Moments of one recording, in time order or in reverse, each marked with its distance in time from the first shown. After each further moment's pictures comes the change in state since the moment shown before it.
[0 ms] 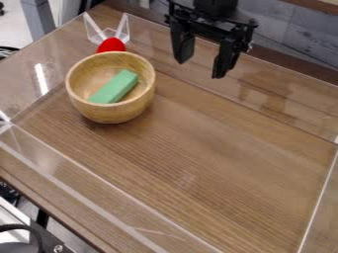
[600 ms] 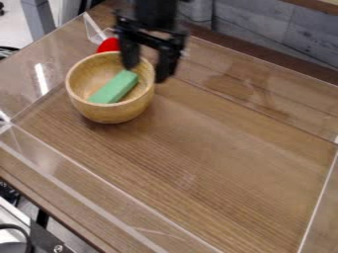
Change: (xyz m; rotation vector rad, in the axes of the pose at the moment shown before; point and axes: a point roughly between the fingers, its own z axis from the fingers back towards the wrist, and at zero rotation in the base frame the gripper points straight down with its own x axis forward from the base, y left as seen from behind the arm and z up) arm -0.022 0.074 -0.024 -0.011 0.027 0.033
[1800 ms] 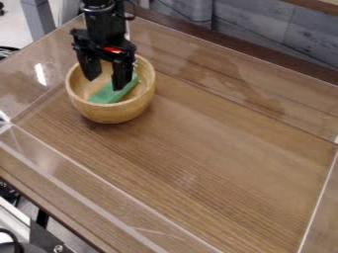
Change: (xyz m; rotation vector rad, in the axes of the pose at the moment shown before) arm 0.011 0.070 -0.047 -0.014 -0.048 0.084
